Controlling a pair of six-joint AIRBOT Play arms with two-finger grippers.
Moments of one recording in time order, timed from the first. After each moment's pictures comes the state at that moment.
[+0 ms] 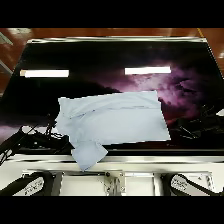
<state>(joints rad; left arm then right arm) 0.13 -1.14 0.37 0.81 -1.15 -1.29 -0.53 -1.29 0.83 -1.13 1.32 1.20</state>
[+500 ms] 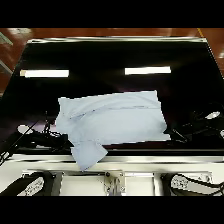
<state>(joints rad) 0.13 -1.07 0.39 0.81 -1.16 -1.27 -0.49 -1.42 0.77 -1.09 1.26 1.20</state>
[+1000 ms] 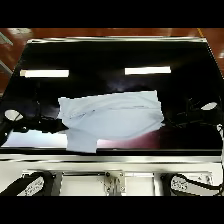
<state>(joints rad) 0.14 -1.07 0.68 0.87 -1.16 -1.23 -0.37 -1.40 0.87 -0.93 1.16 1.14</state>
